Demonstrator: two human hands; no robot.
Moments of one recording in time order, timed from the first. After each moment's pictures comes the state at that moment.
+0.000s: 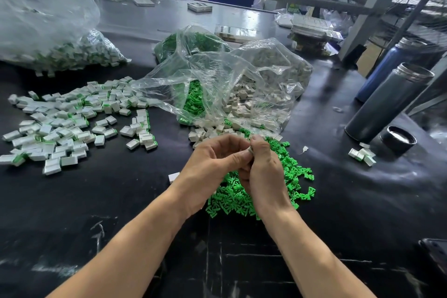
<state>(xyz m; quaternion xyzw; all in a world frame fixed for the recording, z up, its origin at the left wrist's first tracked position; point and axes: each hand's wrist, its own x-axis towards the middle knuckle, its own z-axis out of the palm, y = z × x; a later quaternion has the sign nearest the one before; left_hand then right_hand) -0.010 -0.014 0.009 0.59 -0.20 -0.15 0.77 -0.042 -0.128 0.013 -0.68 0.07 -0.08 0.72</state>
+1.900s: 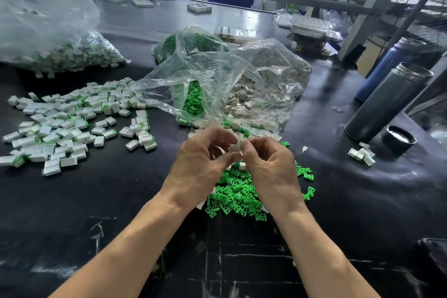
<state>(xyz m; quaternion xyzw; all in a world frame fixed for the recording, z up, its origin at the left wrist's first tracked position) -0.006 -0.003 0.008 0.78 -0.17 0.02 0.60 -0.032 -0.153 -0.006 -0.76 0.07 -0.18 0.62</state>
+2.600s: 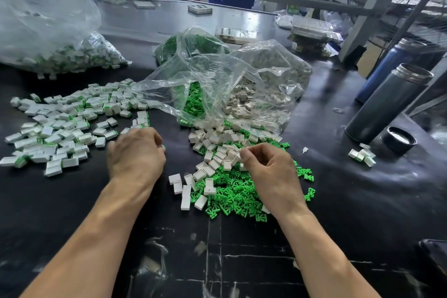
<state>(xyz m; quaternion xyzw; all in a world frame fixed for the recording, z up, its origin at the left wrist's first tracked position) 0.036 0.065 0.006 0.98 0.08 0.09 0.18 -0.039 -0.163 -0.008 -0.83 0.09 -0.15 0.52</state>
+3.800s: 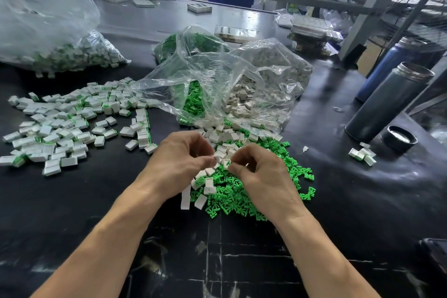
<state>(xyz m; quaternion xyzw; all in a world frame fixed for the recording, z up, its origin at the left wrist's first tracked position) 0.007 0.031 0.021 0.86 -0.10 -0.07 0.50 -0.046 -0.156 0.001 -0.89 0.04 -0.07 0.44</state>
